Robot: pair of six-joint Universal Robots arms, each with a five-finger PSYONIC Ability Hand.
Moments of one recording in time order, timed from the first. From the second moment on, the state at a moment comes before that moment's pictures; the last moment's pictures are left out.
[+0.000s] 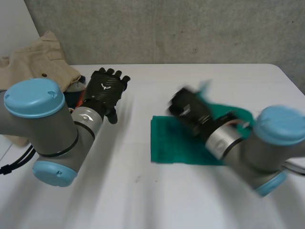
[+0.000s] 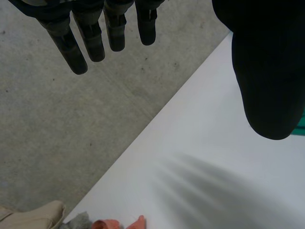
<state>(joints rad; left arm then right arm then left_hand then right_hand) 4.20 -2.00 -1.47 3.42 -1.59 3.62 2.04 -1.05 1.62 -0.56 1.08 2.11 0.19 0.21 0.21 0.20 0.05 1.12 1.18 1.19 1.20 0.99</state>
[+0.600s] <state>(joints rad) 4.03 -2.07 -1.37 3.43 -1.59 3.61 1.74 -1.22 1.81 -0.20 1.30 2.59 0.19 0.21 0.21 0.20 0.05 0.24 0.24 0.24 0.23 0.07</state>
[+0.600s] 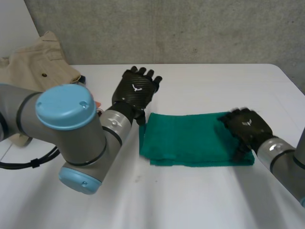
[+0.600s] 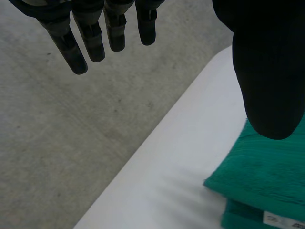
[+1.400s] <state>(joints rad) 4.06 -2.02 -1.39 3.42 -1.60 3.52 2.14 -1.08 1.64 -0.36 1.29 2.59 0.19 0.21 0.21 0.20 0.05 0.22 0.21 0.21 0.21 0.05</state>
